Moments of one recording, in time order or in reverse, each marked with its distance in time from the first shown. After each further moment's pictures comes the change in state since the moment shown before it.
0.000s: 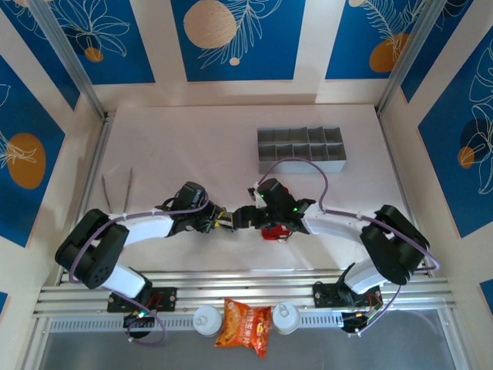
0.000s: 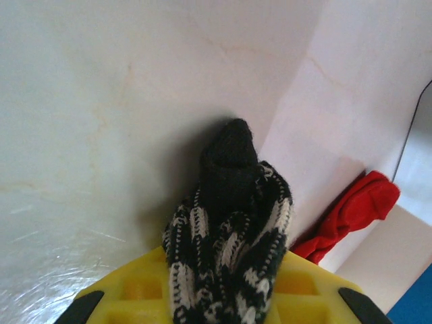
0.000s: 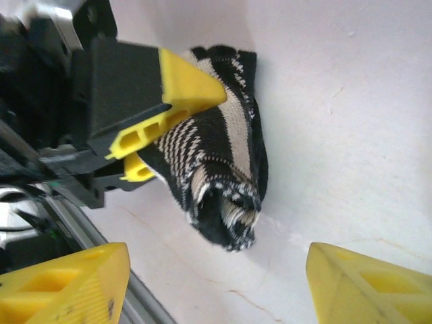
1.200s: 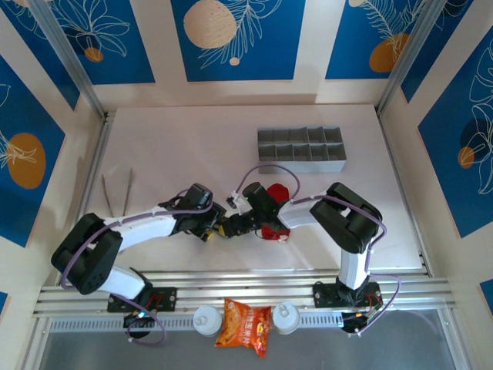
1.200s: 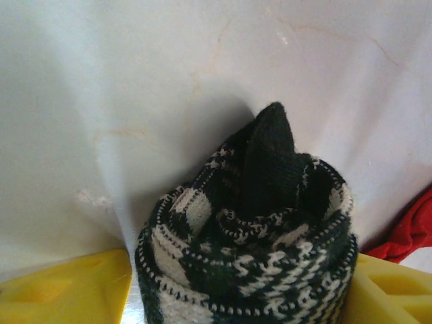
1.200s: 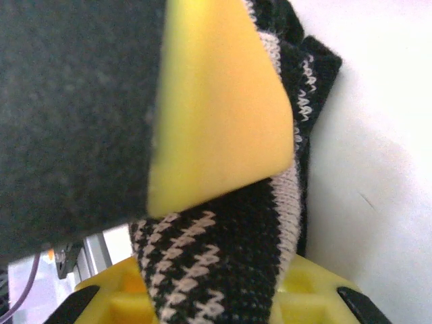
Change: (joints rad) left arm -0.097 -0.032 0.082 -0.290 -0.139 0.066; right arm 0.007 0.401 0.074 0.306 -0.285 -0.233
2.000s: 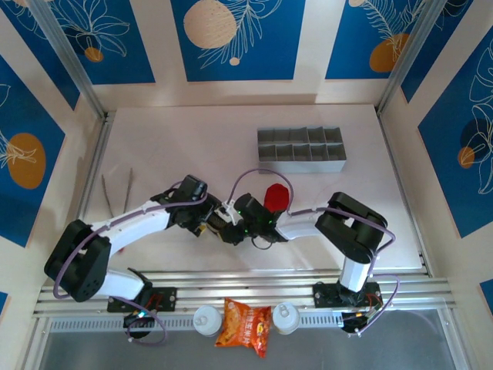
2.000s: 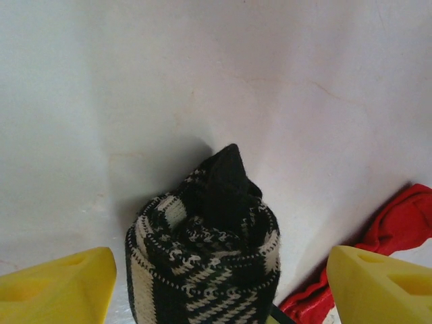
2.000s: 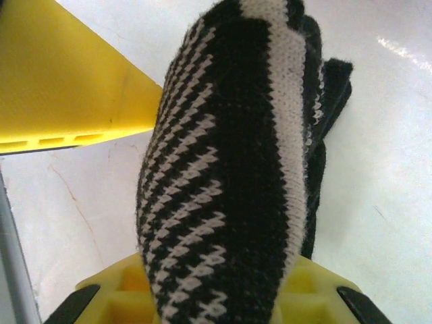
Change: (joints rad) left arm 0.053 -0.070 0.084 -0.167 -0.022 0.071; right arm 0.142 -0.076 -0.034 -0.022 0.333 -0.205
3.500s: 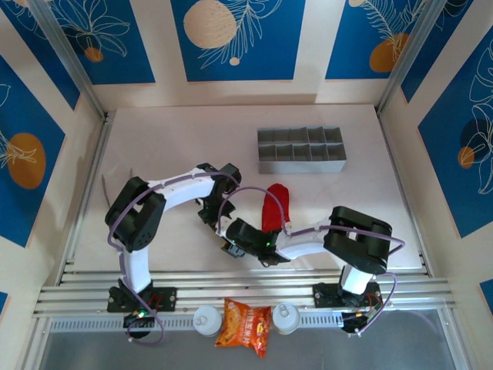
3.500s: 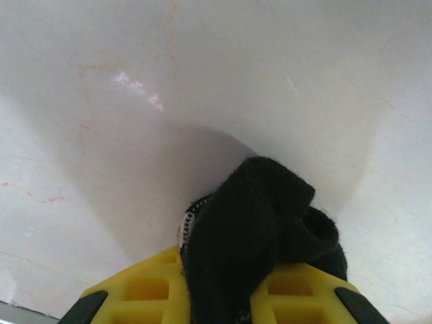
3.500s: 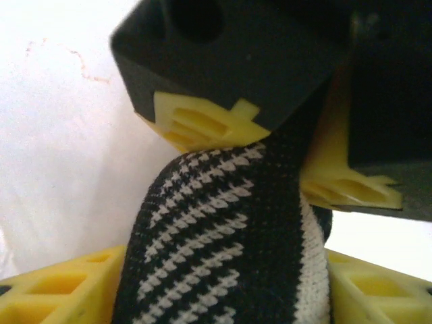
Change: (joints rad) left arm -0.099 0.520 0.546 -0.620 0.052 0.134; right arm 0.237 -0.079 -0.064 -0.047 0.599 -0.383
